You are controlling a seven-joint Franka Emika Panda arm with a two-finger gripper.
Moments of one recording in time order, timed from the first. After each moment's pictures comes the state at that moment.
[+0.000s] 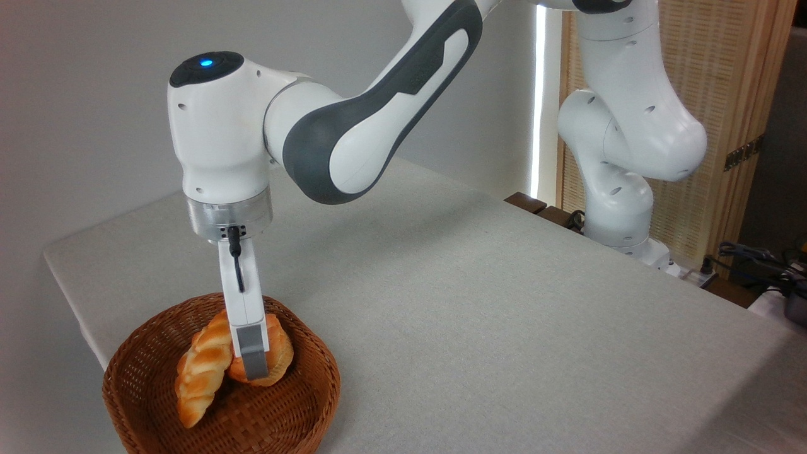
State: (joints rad) arm -0.10 0.26 -0.03 -1.76 -0.10 2.14 1.10
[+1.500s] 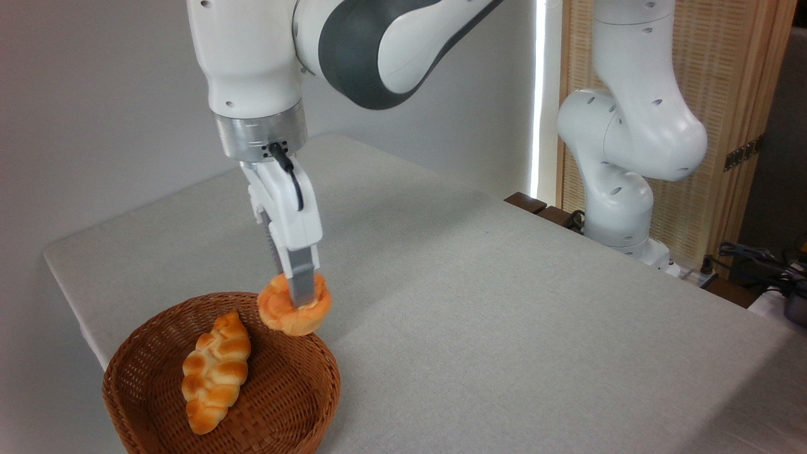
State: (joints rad) arm -0.08 0.08 0.02 -1.74 -0.13 1.84 0.97
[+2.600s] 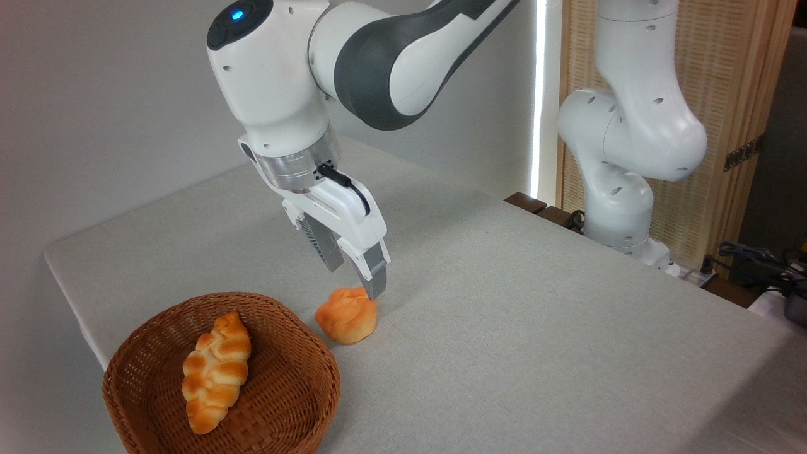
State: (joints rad) arm -0.09 0.04 0.01 -1.87 -0.13 1.71 0.68
